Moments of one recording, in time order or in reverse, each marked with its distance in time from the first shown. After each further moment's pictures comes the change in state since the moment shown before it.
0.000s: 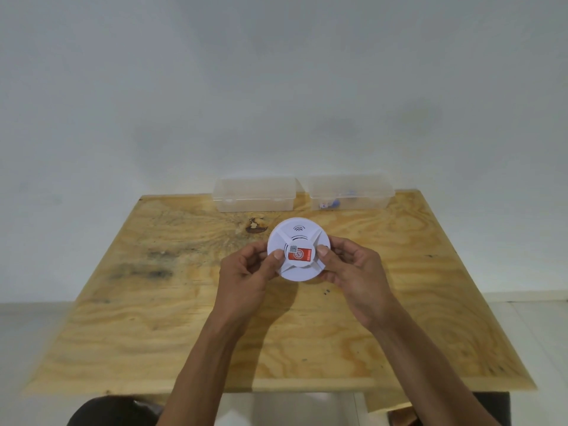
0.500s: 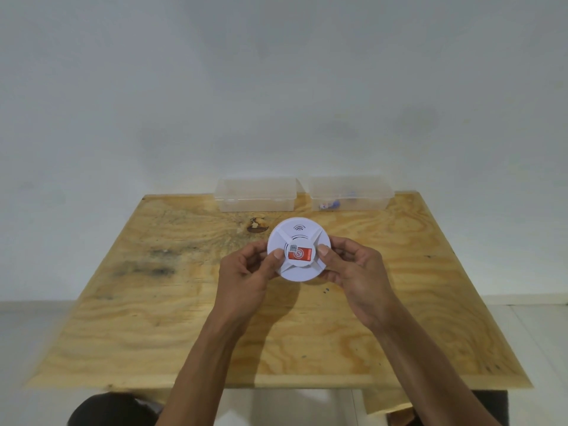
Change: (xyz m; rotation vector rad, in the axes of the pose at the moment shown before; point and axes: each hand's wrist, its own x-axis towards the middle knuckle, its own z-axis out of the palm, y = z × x) left_hand -0.004 0.002 0.000 -0.023 0.006 0.010; right_hand -0.004 -0.006 0.001 0.013 0.006 0.006
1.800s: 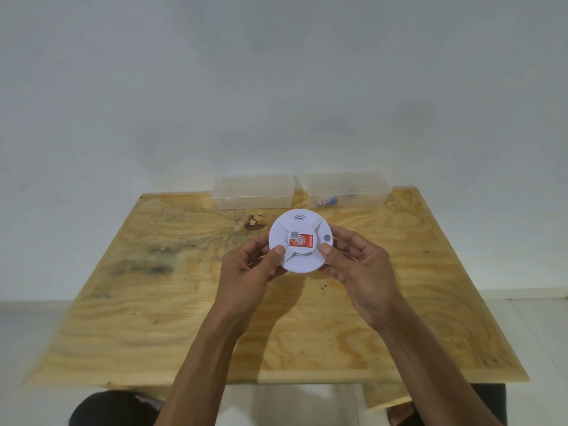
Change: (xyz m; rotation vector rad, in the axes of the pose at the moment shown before) left_hand -0.004 0.008 0.006 -0.066 -0.057 -0.056; right_hand -0.007 -0.003 -0.007 0.071 0.019 -0.019
